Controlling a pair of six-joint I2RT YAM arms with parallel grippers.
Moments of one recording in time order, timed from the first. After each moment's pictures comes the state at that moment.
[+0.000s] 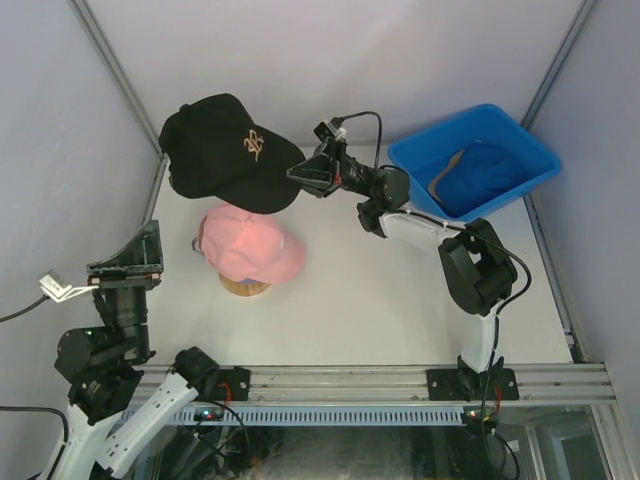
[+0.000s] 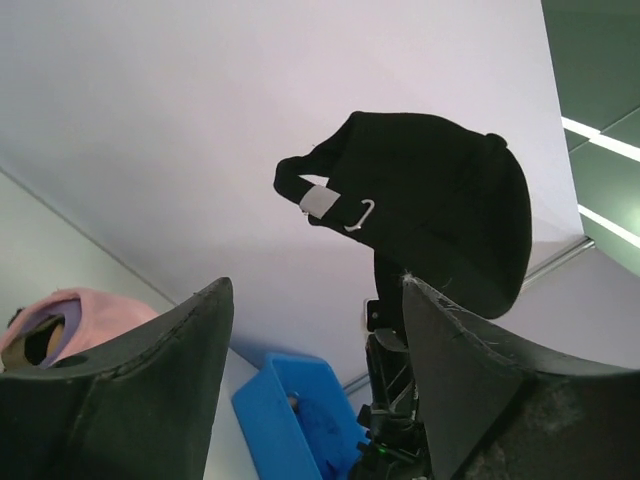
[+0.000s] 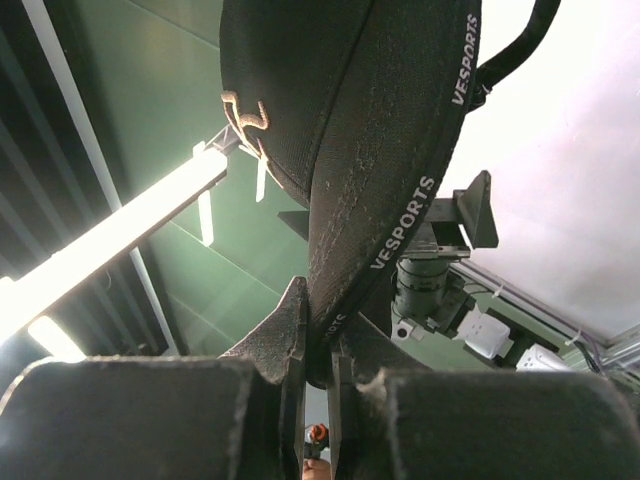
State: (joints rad) left arm -0.62 0.15 0.77 -0.13 -0.71 -0.75; right arm 0.62 1.93 1.38 1.42 -0.79 2.09
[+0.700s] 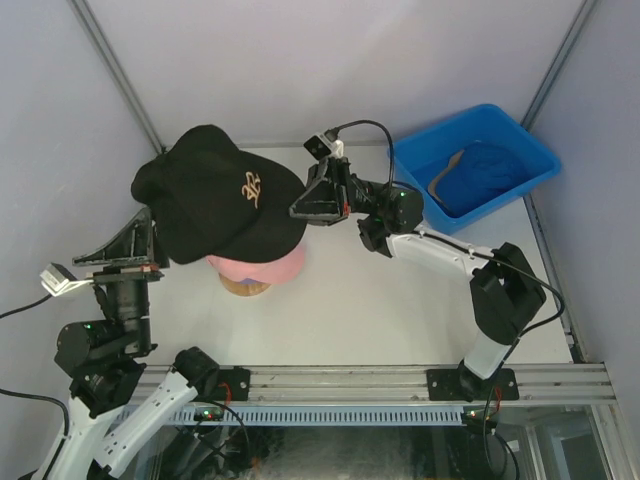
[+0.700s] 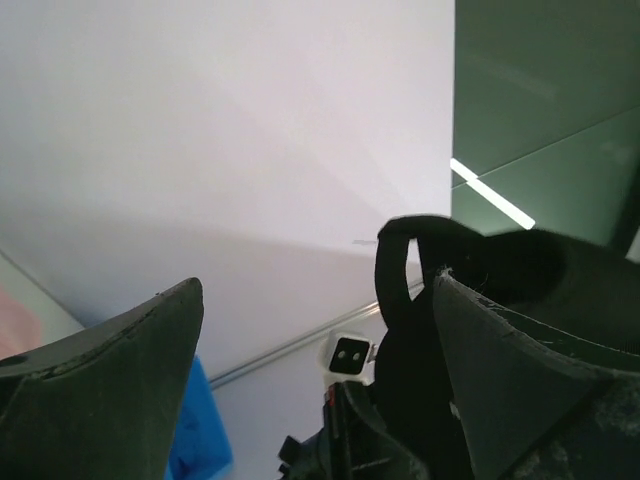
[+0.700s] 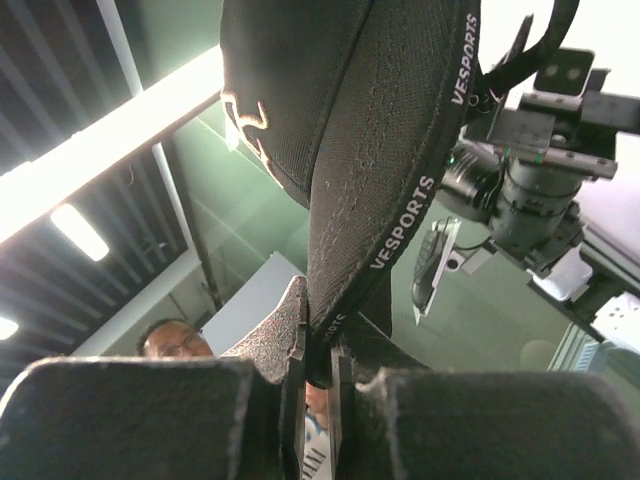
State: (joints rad) left arm -0.62 0.21 0.79 -0.07 -0.67 -1.06; right arm 0.76 1.71 1.30 1.45 -0.85 2.09
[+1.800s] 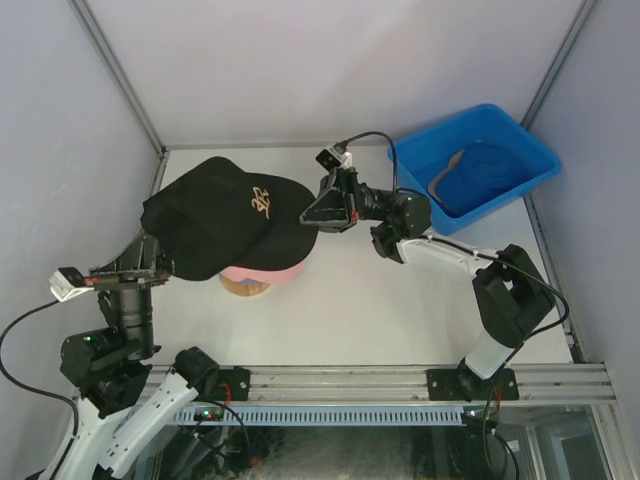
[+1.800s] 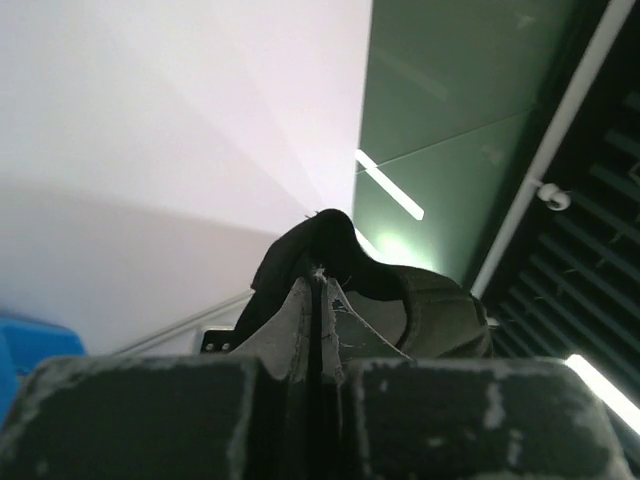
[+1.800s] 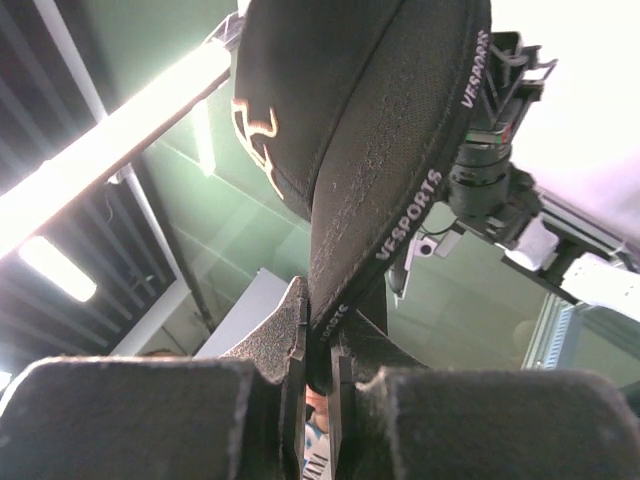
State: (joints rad) left arm -0.62 0.15 0.68 0.13 -0.56 -1.25; right arm 0.72 1.66 1.14 1.45 -0.89 2.09
